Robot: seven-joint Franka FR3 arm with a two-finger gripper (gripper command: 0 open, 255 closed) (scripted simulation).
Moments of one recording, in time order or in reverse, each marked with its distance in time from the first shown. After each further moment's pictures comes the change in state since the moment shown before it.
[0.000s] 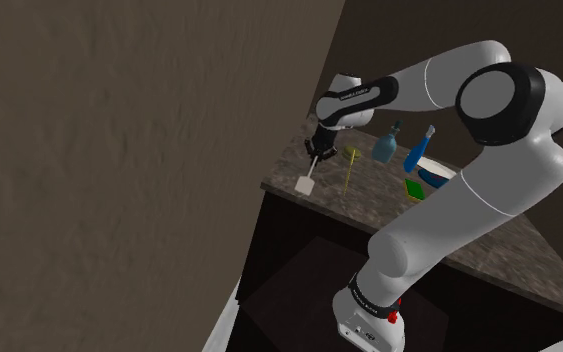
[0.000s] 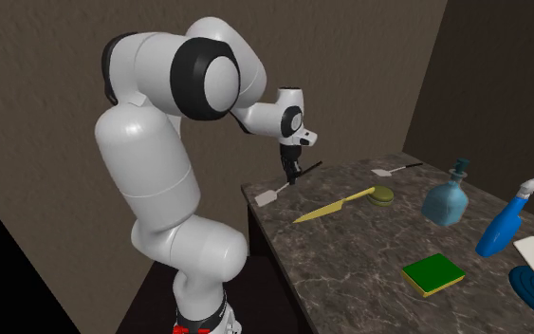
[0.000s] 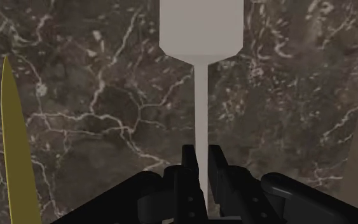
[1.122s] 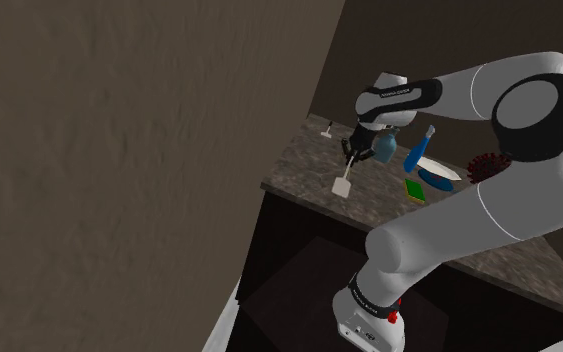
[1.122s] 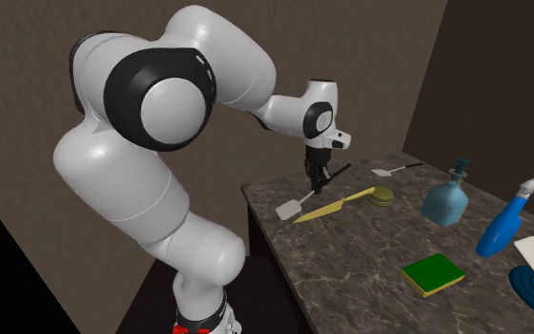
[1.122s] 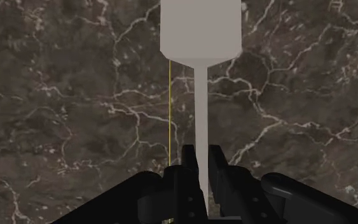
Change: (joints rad) arm -0.119 -0.191 -0.147 -0.062 -0.079 -0.110 -0.215
